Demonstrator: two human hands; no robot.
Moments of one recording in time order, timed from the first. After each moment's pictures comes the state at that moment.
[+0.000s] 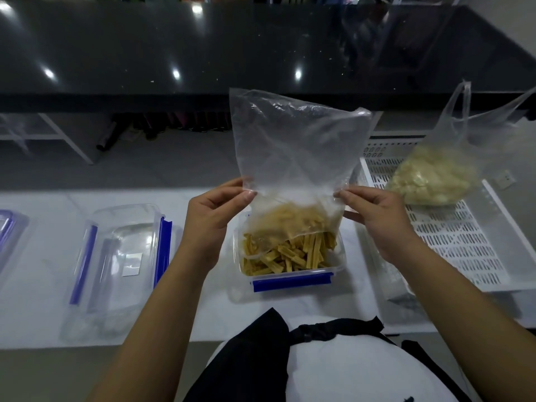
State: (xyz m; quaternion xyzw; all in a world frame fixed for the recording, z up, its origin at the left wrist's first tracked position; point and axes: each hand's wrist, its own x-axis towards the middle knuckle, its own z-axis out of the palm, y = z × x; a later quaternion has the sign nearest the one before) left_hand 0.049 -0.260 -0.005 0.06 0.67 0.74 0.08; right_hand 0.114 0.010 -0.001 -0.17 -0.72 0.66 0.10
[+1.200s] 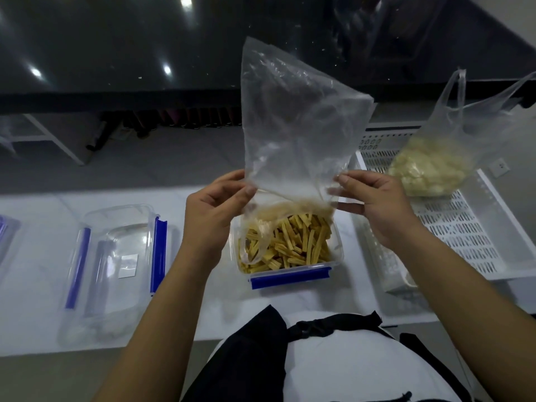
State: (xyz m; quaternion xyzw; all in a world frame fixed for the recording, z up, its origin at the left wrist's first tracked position) left_hand 0.056 -0.248 0.006 0.06 0.66 0.74 0.08; right_hand 0.105 0.018 0.002 -0.16 -0.65 0.74 0.10
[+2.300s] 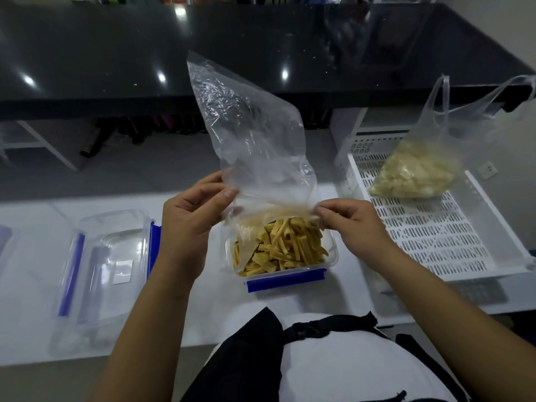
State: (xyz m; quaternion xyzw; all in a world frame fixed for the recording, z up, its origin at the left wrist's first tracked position) left_hand 0.066 -0.264 0.023 0.08 0.61 0.79 0.07; right_hand 0.127 -0.006 -0.017 -0.11 -0.76 0.64 0.06
